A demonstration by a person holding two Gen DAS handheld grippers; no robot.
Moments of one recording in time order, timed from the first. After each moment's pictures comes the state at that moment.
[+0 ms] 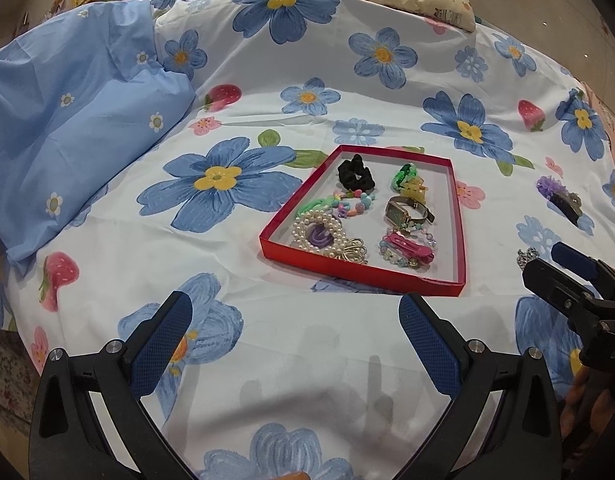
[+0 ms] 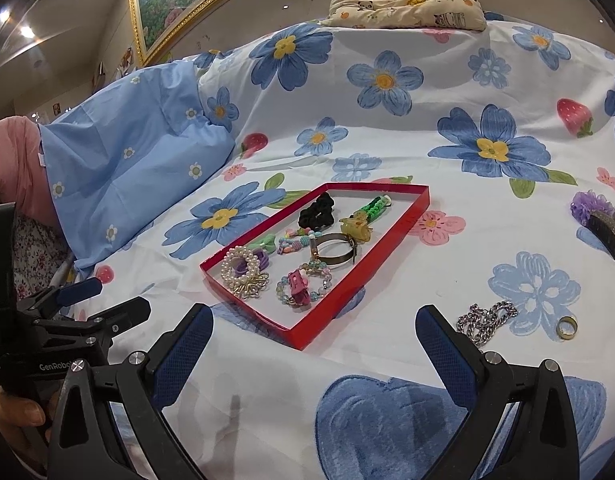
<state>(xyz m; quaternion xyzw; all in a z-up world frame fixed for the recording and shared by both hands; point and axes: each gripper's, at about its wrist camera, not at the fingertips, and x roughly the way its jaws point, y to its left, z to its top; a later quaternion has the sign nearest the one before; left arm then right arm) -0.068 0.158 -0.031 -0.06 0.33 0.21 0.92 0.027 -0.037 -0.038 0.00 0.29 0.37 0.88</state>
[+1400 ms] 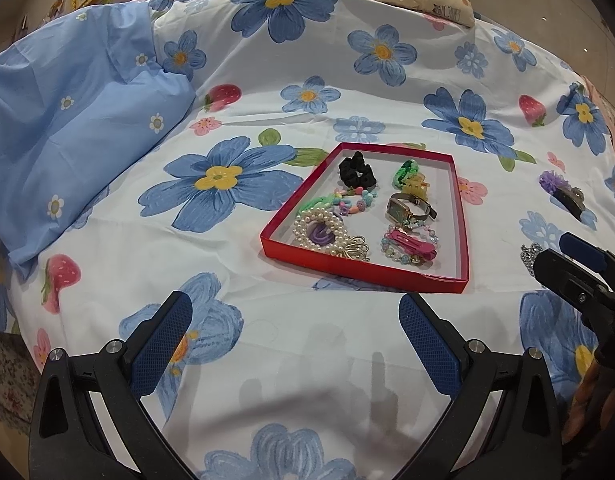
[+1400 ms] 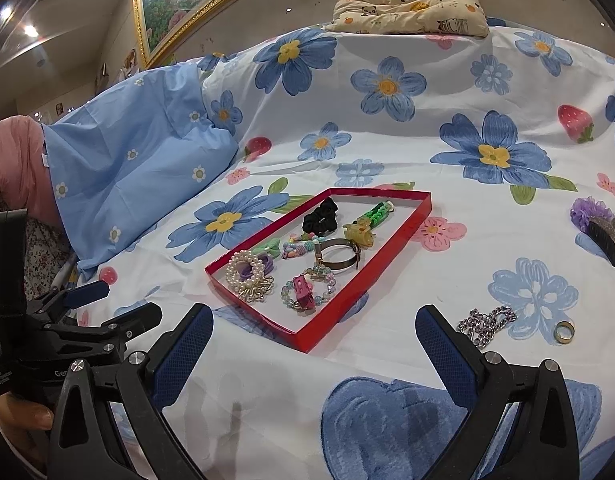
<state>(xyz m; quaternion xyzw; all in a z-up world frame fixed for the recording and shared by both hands) -0.066 0.158 -0.033 -0.05 0.33 0.21 0.92 0.022 -0.037 -0.032 0.00 0.29 0.38 0.88</state>
